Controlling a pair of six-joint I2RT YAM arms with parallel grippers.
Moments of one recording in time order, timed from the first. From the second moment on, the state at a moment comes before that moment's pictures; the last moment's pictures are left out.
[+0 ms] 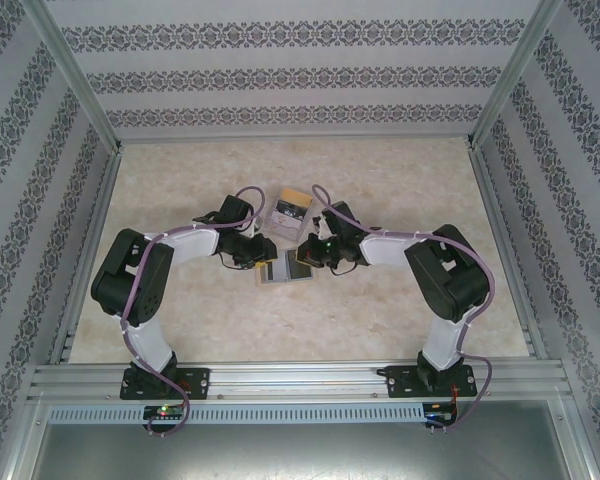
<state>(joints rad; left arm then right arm) -0.37 1.79 0.99 -0.33 0.51 -0.65 0.55 1.83 0.94 -0.02 -0.54 0.82</state>
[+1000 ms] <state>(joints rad) -0.36 1.79 0.99 -0.39 0.50 -0.66 0.63 1.89 1.00 -0.06 -0.52 0.84</state>
